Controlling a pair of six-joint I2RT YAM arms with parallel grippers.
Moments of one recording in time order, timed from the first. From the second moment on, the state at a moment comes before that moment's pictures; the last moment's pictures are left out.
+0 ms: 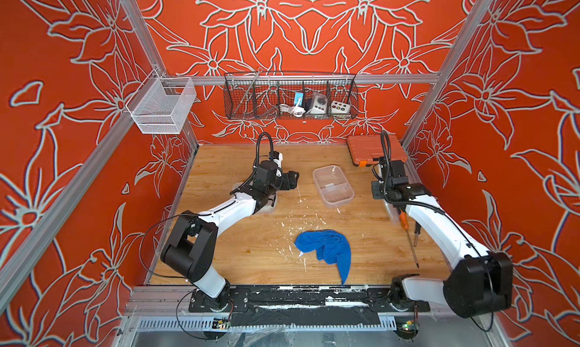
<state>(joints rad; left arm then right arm) -0.42 1.59 1.00 0.12 0.10 -0.44 0.19 1.31 1.00 -0.59 0.32 0.01</state>
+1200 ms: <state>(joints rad) -0.42 1.60 0.98 0.11 0.09 -0.44 0.19 1.16 0.76 -0.52 0.06 0.17</state>
